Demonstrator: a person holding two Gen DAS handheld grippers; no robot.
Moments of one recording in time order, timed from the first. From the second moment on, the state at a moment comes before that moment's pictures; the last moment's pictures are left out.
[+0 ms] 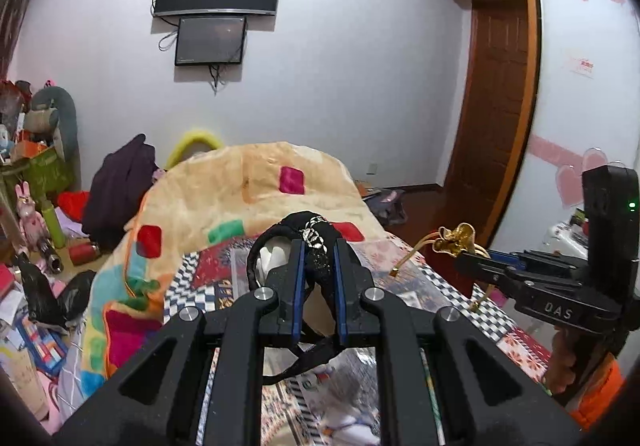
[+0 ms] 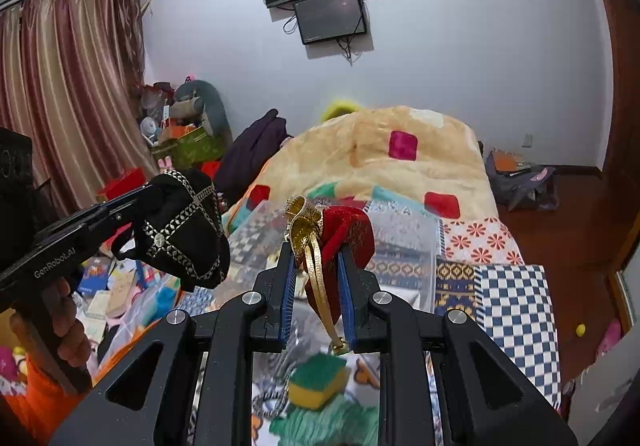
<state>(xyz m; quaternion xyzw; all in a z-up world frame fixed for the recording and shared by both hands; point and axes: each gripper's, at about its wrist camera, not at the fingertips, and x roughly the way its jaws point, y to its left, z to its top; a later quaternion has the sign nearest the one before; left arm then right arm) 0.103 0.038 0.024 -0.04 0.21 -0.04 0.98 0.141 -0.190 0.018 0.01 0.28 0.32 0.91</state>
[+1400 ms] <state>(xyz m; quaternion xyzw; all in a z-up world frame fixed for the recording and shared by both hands) 0.155 0.032 -0.038 -0.06 0.31 -0.06 0.95 0.163 -0.170 -0.015 -0.05 0.35 0.31 0.88</state>
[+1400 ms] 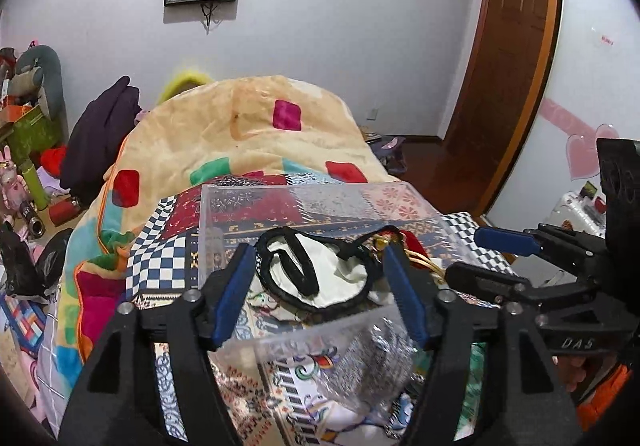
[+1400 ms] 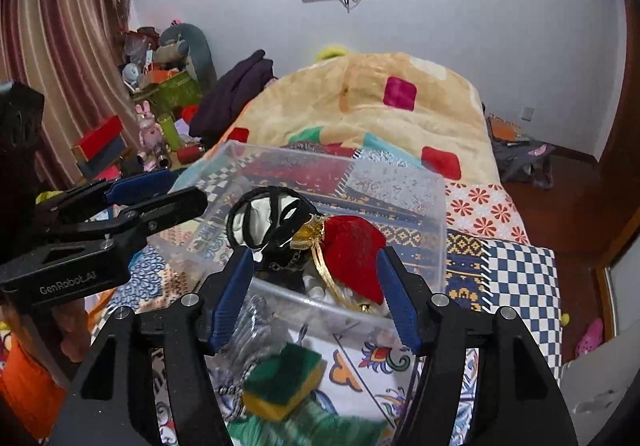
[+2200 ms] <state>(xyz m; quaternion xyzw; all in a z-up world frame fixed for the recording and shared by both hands) 0.135 0.005 -0.115 -0.05 0.41 -0.10 0.91 0.129 -0.181 -0.077 -0.03 0.43 0.33 0.84</state>
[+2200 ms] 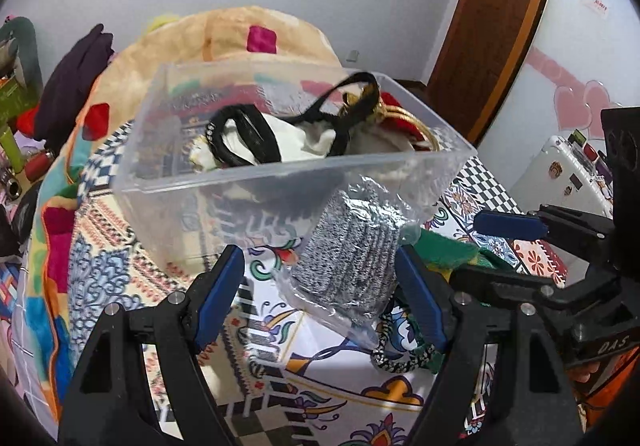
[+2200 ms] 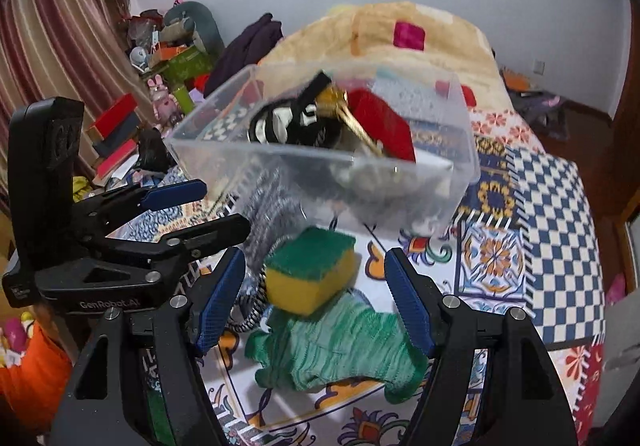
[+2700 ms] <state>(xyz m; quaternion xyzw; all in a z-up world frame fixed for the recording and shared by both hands) 0.159 -0.004 -0.134 -0.07 0.43 -0.12 0.89 0.121 -0.184 -0.079 -0.05 0.42 0.32 0.84</state>
